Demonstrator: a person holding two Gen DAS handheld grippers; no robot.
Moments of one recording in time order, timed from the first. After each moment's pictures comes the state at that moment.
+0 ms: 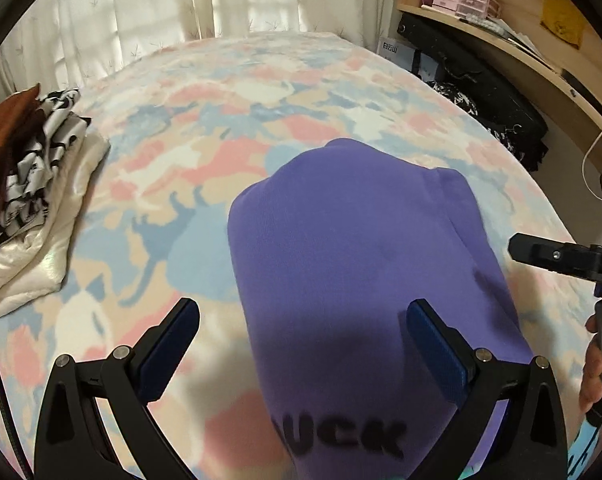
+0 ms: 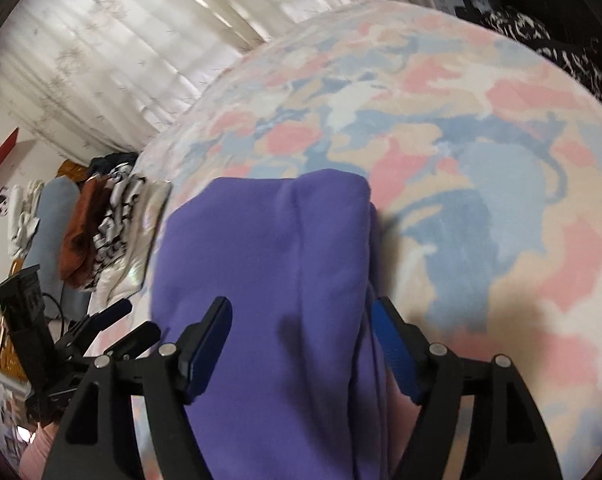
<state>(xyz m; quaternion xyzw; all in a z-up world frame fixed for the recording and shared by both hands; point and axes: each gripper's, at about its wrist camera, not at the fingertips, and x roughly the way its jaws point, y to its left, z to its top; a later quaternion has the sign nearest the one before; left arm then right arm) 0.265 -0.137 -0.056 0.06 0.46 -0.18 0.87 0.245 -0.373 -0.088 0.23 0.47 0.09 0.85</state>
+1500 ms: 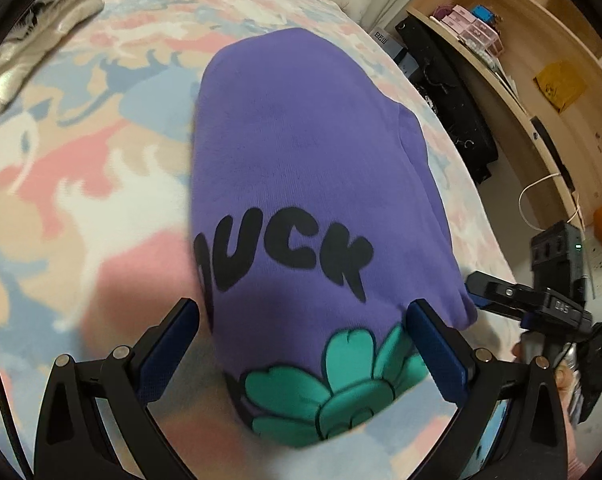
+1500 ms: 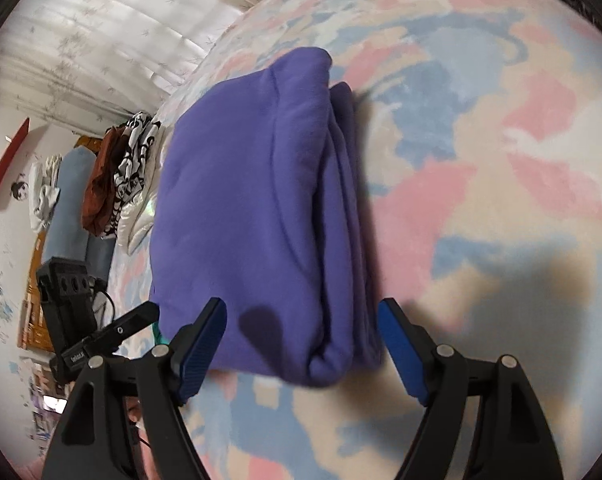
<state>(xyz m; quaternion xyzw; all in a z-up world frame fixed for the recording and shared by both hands) 0.200 -0.102 -0.119 -0.14 0.54 -0.26 0.79 0.166 -0.386 -0.133 0.28 0.53 0.13 0.79</state>
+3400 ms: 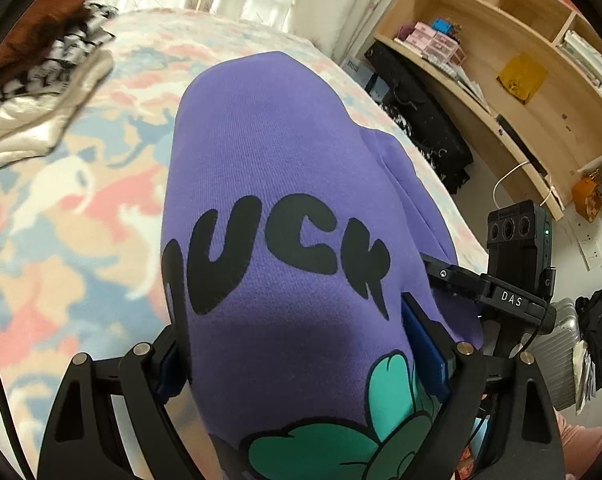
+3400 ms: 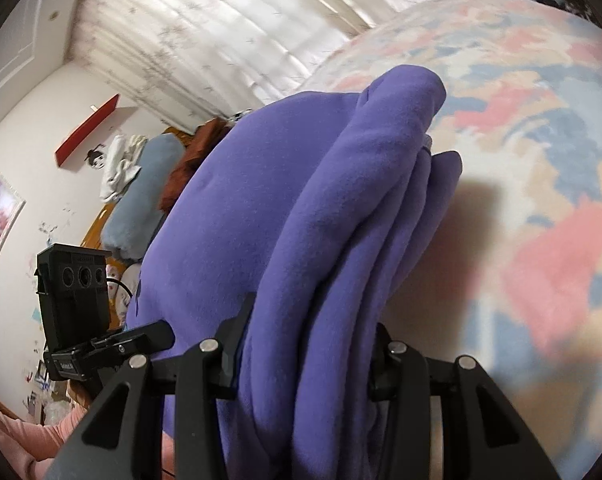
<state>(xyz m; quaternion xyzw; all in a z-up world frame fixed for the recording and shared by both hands) 0.150 -0.070 -0.048 -0.11 0.47 -0.28 0.83 0.159 -0.302 -0.114 0.26 0.41 0.28 0.83</state>
